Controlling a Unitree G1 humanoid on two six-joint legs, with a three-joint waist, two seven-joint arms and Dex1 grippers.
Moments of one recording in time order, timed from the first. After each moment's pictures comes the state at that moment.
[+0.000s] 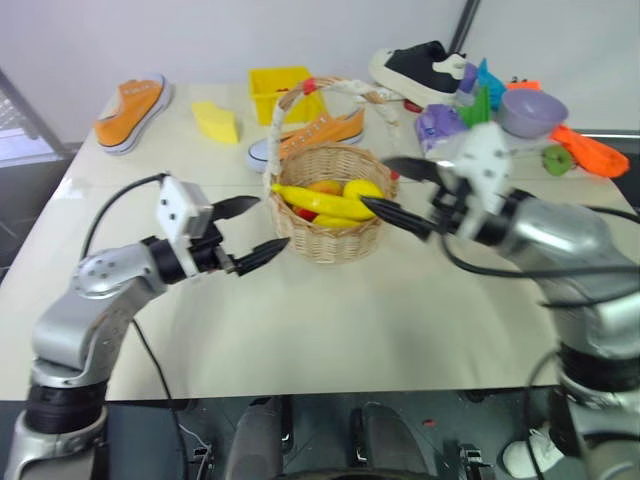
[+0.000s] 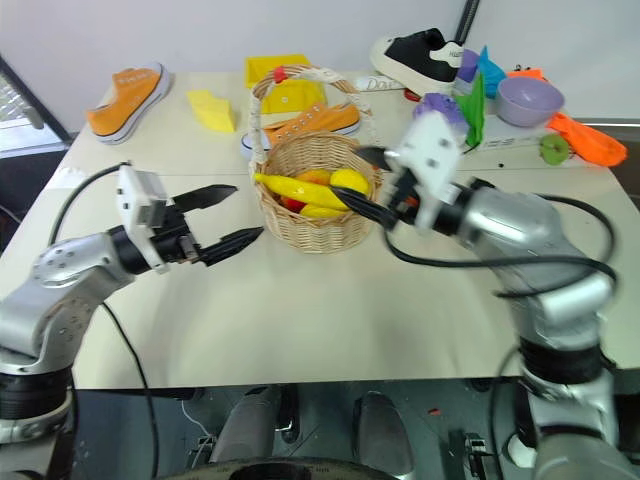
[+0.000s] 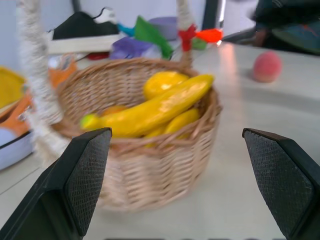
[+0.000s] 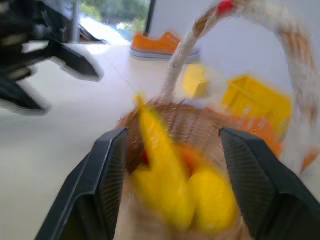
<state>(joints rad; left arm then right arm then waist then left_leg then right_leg) -0.30 0.62 0.10 -0.46 -0.64 0.58 -0.76 -0.42 -0.71 -0.20 -0.61 0.57 0.82 0.72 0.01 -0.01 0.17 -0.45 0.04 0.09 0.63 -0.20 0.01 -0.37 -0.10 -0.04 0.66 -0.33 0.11</state>
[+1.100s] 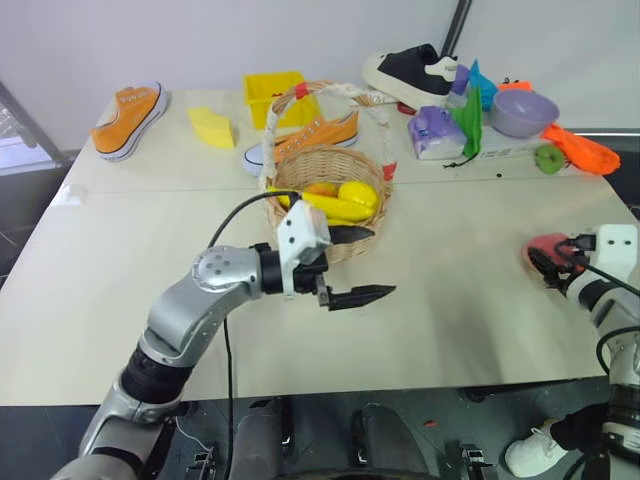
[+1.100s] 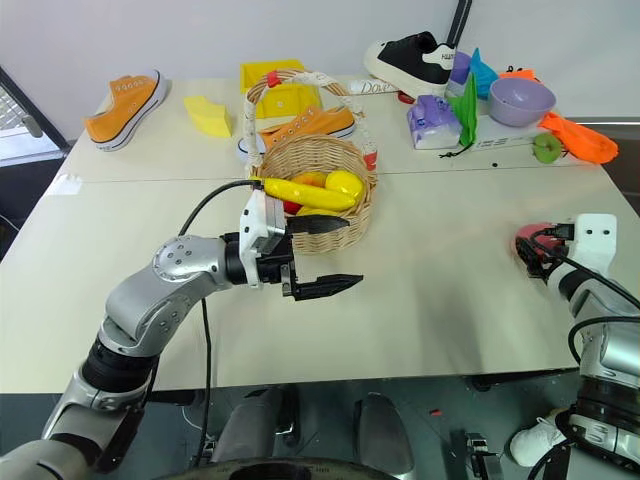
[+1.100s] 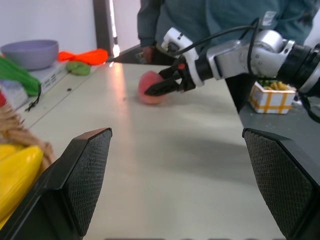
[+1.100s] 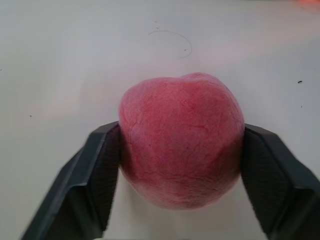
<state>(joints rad) -0.45 0.42 -0.25 -0.43 -0.51 0.56 -0.81 -0.18 -0.65 -0.51 0.11 0.29 0.58 0.39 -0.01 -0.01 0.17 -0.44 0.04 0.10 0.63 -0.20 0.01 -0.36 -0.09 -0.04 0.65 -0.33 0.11</state>
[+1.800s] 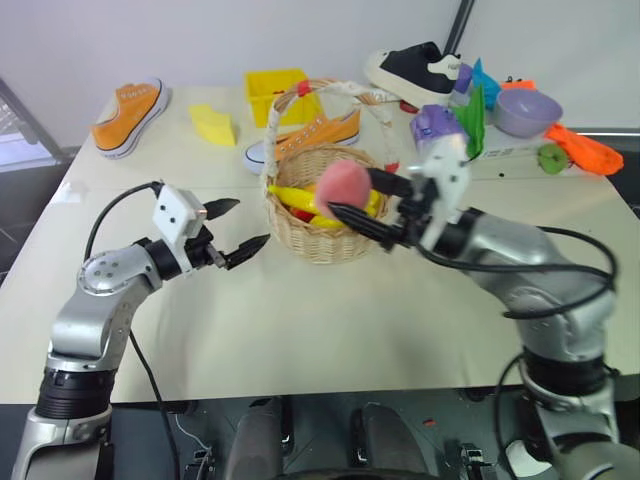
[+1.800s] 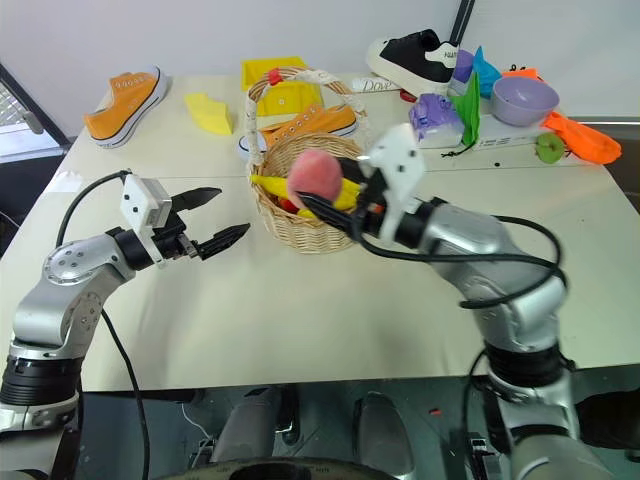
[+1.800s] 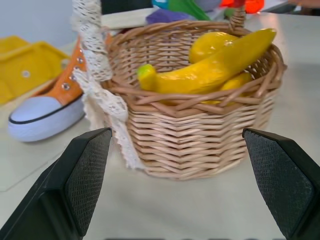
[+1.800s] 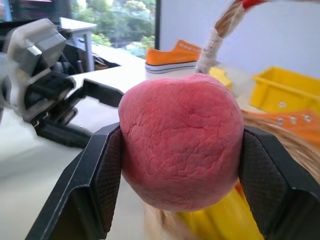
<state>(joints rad) -0.28 0.62 0.12 -0.23 -0.44 0.37 -0.78 -0.64 -0.40 0.10 -0.48 0.54 0.84 0.38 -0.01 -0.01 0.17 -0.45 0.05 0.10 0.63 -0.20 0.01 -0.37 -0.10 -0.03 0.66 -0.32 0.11</state>
